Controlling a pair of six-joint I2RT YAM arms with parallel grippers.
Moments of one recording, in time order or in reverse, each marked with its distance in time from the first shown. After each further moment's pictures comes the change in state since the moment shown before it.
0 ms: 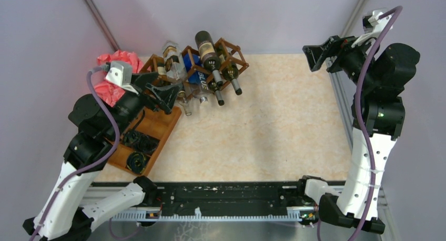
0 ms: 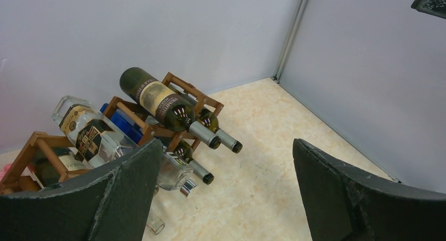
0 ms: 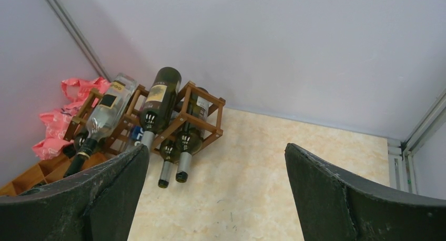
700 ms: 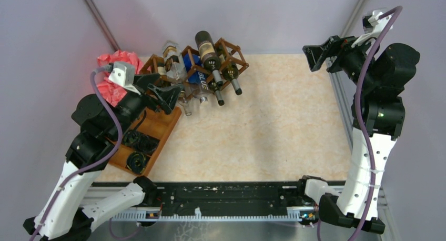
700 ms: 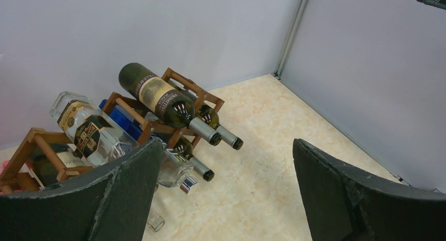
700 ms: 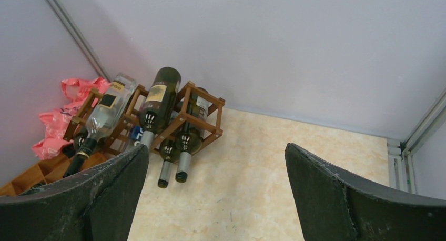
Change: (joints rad) left arm 0.000 -0.003 -0.020 0.005 0.000 -0.001; right arm 0.000 0.000 0.000 0.000 0.000 -0.002
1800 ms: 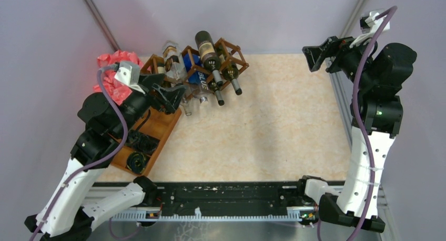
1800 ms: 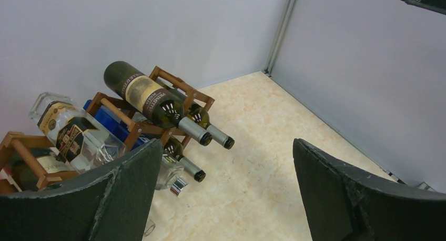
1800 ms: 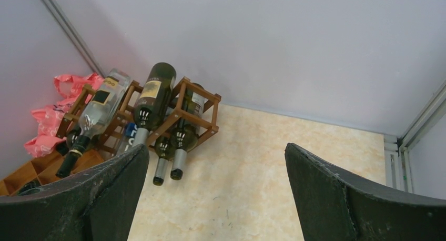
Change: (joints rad) left arm 0.000 0.009 -0.029 0.030 0.032 -0.023; right arm 0.000 0.002 -0.024 0.008 0.006 -0.018
